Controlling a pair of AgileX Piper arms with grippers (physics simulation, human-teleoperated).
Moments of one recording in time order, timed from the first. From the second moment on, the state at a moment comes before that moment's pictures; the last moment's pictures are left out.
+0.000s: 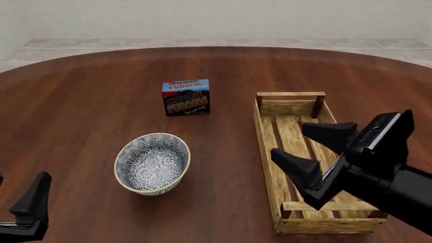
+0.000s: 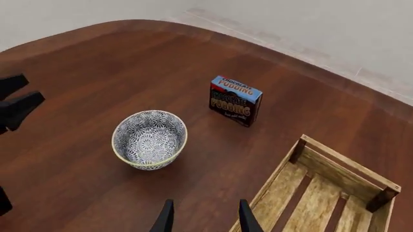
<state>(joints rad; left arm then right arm) 0.00 0.00 0.00 0.00 0.00 0.70 0.76 -0.48 0.05 -0.06</state>
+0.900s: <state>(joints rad) 0.00 0.00 0.00 0.00 0.00 0.80 0.97 -0.61 0.09 -0.06</state>
